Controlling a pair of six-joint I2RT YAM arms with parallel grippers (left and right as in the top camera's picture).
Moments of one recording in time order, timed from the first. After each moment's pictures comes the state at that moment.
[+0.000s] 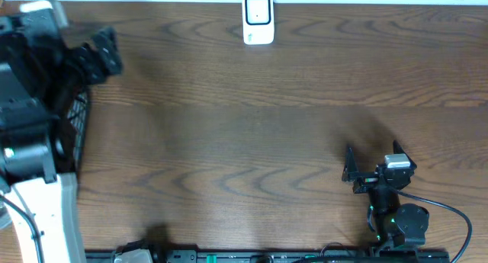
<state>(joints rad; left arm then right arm) 0.24 1.20 1.47 -0.68 0.21 -0.15 0.00 0.01 0.01 -0.07 -0.08 -0.02</state>
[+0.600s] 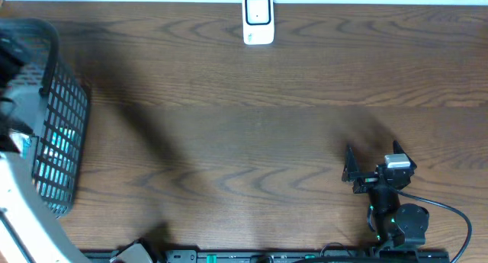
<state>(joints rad) 0.62 1.34 1.63 -0.74 0.16 -0.26 0.00 0.01 0.01 -0.07 -0.08 -0.02</state>
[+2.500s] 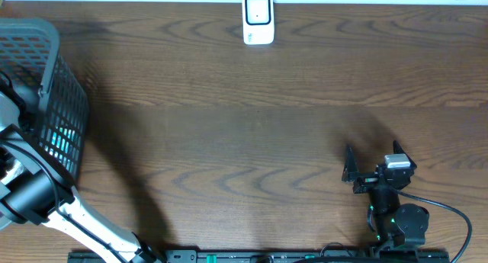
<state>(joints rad) 0.72 2.13 1.60 -0.75 -0.44 -0.49 0.00 0.01 0.01 -0.07 -0.08 -0.02</state>
